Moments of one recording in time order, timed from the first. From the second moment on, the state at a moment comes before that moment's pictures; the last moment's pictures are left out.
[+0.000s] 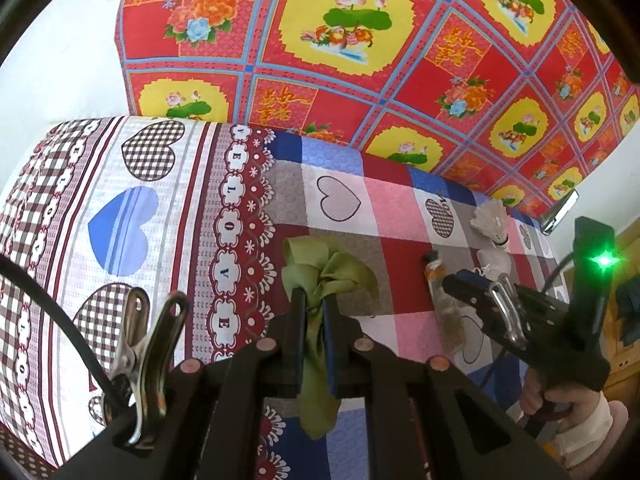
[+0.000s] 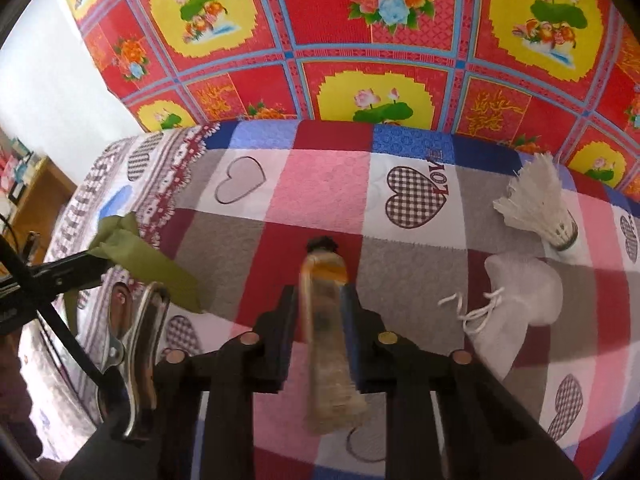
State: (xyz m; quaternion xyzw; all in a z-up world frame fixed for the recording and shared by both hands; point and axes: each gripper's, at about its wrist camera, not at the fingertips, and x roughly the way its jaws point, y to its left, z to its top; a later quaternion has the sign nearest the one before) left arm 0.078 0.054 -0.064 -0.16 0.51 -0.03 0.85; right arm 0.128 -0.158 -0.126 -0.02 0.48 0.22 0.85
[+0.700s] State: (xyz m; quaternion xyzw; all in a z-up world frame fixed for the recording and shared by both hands) left arm 0.075 0.059 -0.061 -0.16 0.50 -0.07 0.85; right arm 0.119 -0.176 -0.137 0.04 0.51 0.18 0.84
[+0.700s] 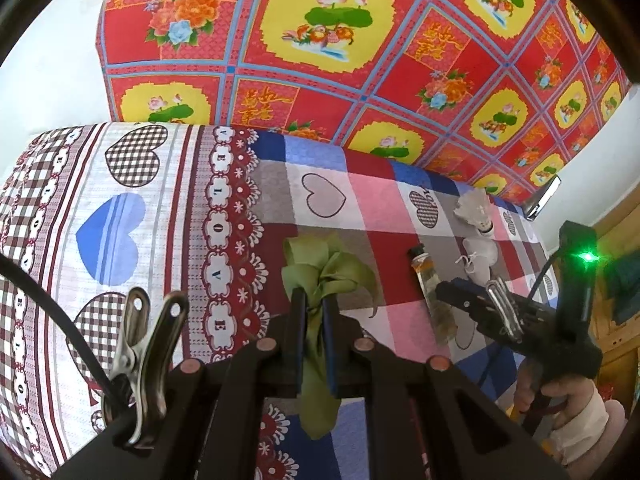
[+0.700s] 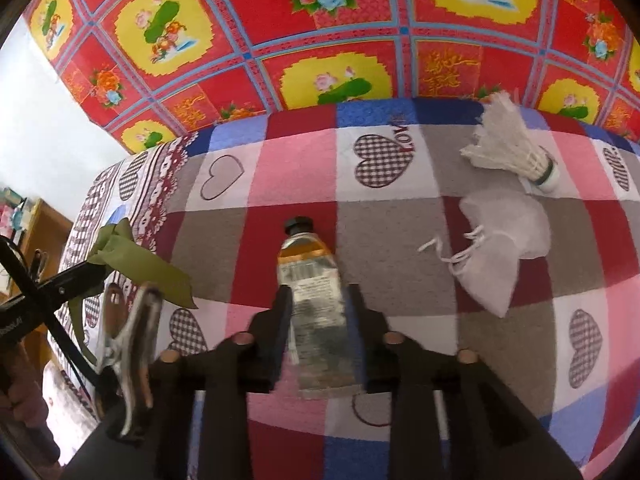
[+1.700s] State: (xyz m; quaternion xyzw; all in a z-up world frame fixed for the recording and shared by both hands) left arm 0.067 0.067 -0.059 -0.16 0.50 -0.06 0.85; right arm 0.113 -0.179 -0.139 0.08 0.52 0.21 0.82
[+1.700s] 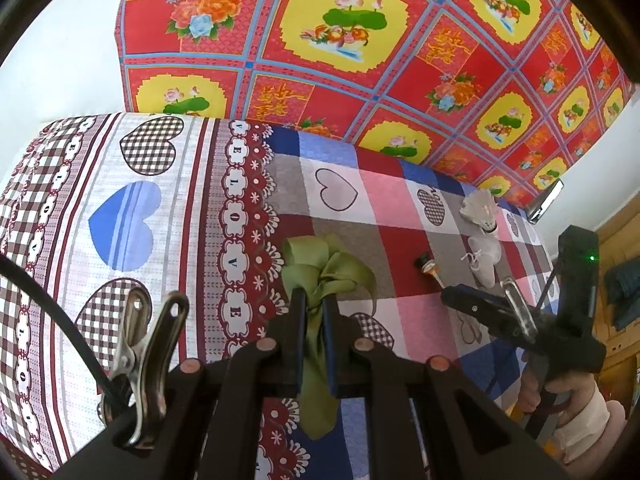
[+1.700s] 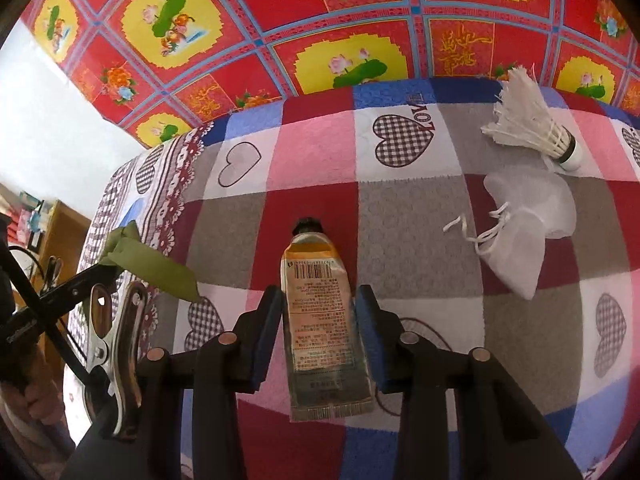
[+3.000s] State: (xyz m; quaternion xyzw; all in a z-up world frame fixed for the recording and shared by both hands) left arm 0.046 0.063 -0.061 -0.16 0.51 -0.05 0.84; right arm 0.096 -0.147 -0.149 -0.04 0.51 0.15 0.84
